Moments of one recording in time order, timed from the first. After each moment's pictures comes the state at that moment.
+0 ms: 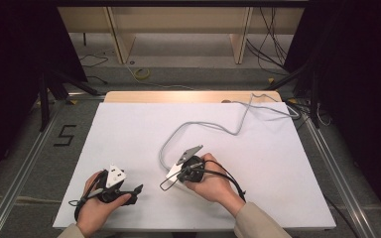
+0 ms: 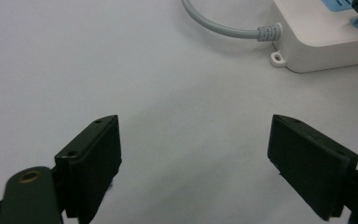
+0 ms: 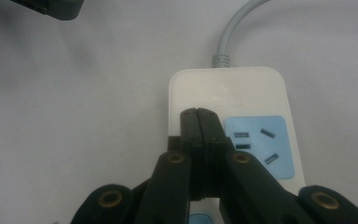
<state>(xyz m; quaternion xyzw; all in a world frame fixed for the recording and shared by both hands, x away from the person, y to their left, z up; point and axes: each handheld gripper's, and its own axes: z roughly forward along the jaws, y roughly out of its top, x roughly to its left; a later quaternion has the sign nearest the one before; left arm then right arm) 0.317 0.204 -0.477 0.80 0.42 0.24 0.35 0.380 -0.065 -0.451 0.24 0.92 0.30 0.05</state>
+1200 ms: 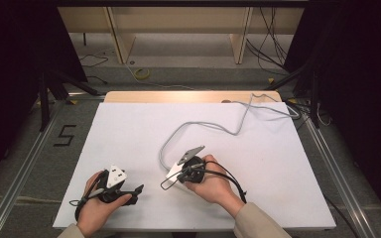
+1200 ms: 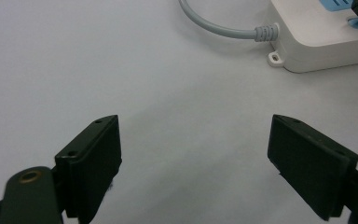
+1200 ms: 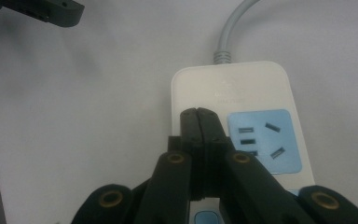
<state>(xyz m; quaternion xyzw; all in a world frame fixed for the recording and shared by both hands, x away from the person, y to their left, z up) 0.317 0.202 -0.477 0.80 0.41 0.24 0.35 0.379 -0.067 -0.453 0.25 0.92 0.31 0.04</state>
